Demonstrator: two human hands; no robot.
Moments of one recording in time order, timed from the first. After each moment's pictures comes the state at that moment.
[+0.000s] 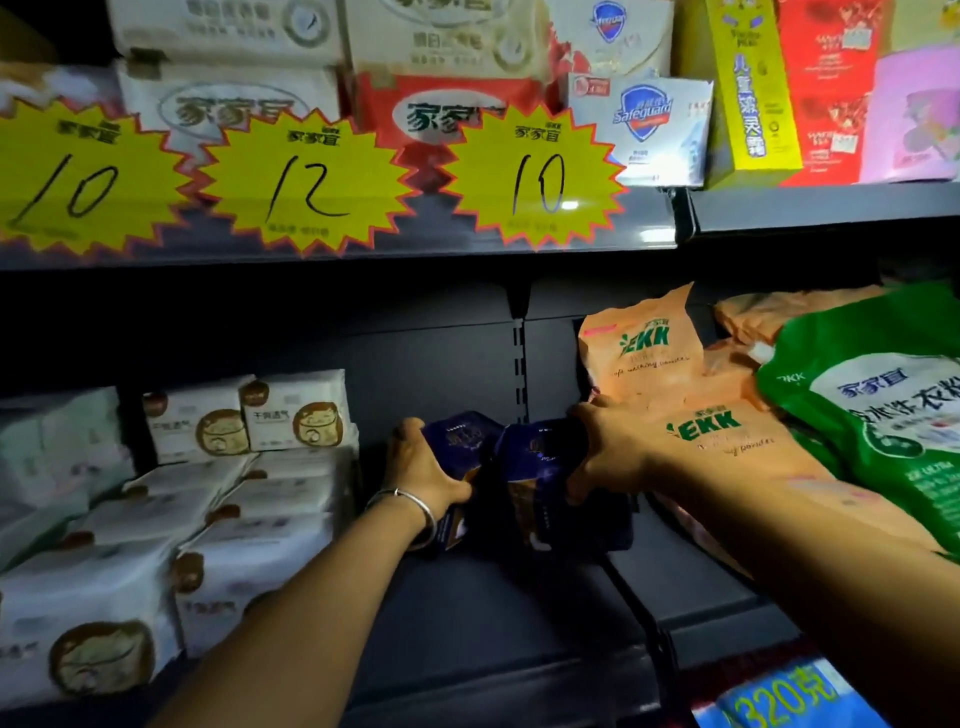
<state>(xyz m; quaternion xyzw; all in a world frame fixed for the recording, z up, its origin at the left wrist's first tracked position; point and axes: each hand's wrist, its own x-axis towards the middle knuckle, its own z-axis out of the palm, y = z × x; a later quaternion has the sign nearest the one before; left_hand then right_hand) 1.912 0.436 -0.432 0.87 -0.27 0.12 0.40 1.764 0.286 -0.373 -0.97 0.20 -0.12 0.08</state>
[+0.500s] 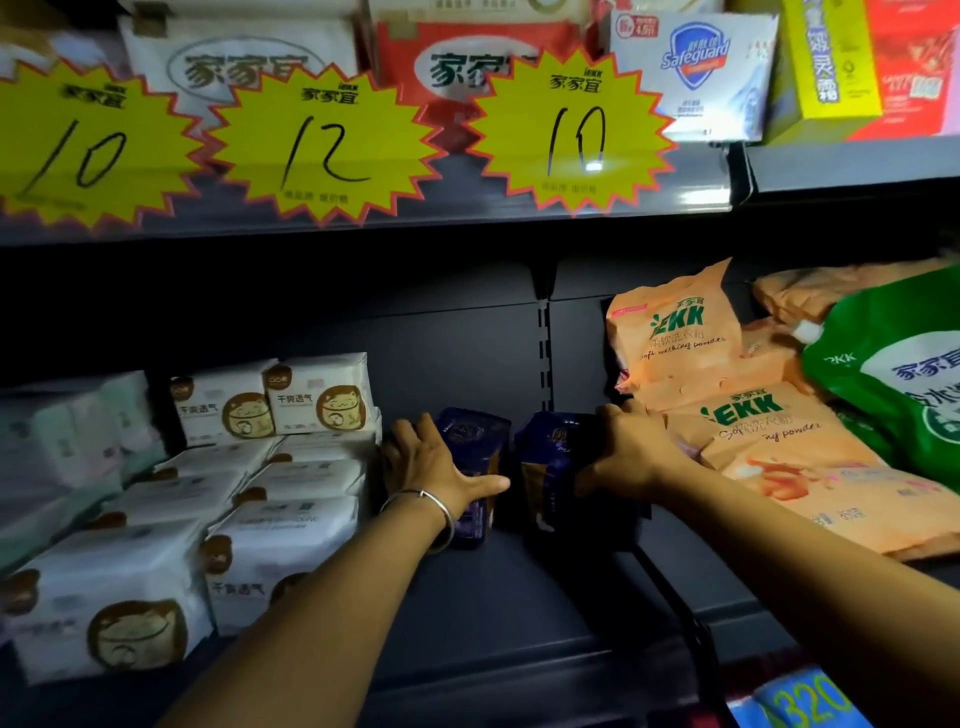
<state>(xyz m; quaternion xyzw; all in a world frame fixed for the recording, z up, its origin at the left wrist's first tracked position) 1.912 0.446 -0.440 0.94 -0.22 0.11 0.24 1.785 0.288 -0.406 -0.94 0.26 -0.15 0.15</state>
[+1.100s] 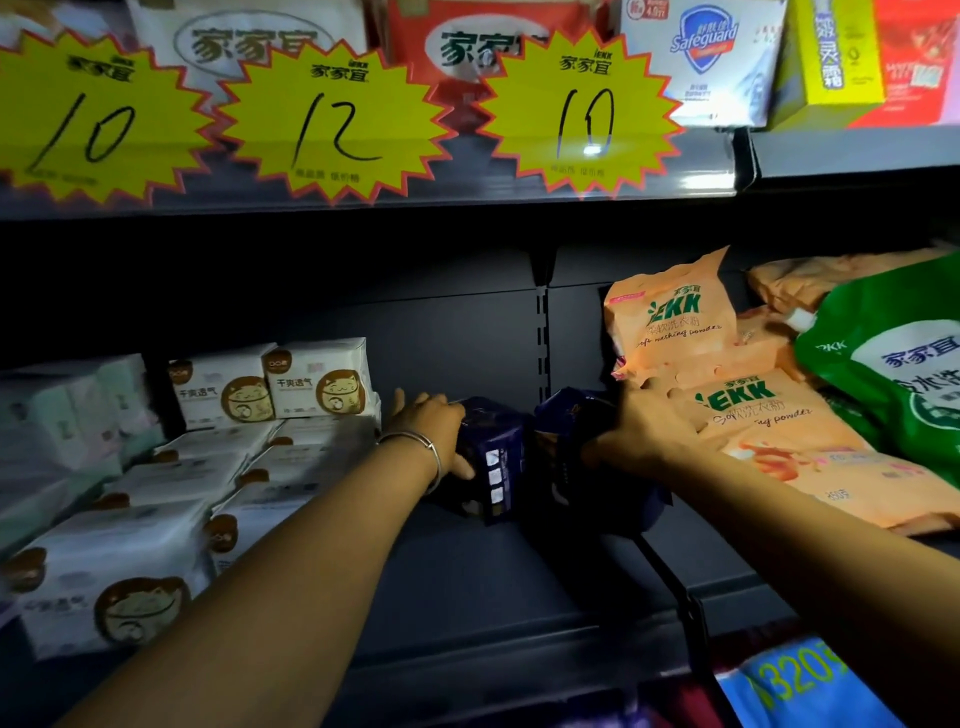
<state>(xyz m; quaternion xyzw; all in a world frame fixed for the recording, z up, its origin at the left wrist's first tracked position) 1.930 0.446 -0.406 0.93 -0.36 0.11 -0.06 1.772 0.300 -0.395 -0.92 0.33 -0.18 0.14</state>
